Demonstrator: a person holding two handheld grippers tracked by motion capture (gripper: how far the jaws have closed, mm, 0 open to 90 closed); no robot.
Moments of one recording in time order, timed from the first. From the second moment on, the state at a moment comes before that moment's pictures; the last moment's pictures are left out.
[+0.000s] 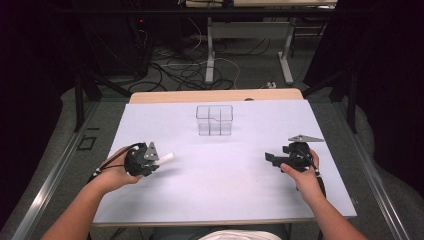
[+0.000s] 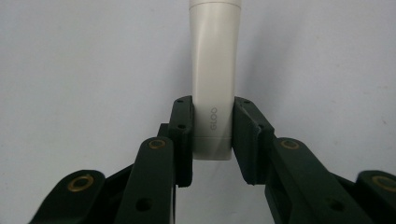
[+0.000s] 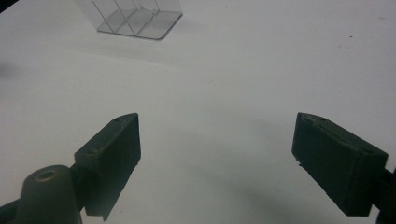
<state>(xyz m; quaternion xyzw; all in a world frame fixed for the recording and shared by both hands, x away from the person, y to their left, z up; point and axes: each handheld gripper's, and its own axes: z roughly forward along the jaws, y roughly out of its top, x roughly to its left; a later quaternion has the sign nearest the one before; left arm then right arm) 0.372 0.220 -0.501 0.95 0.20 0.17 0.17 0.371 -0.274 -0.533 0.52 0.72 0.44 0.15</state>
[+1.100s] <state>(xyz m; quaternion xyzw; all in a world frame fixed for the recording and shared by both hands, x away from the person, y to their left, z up) 0.389 0.224 -0.476 0.78 0.41 0.17 0.43 0.372 -0.259 -0.527 0.51 0.71 0.46 0.15</state>
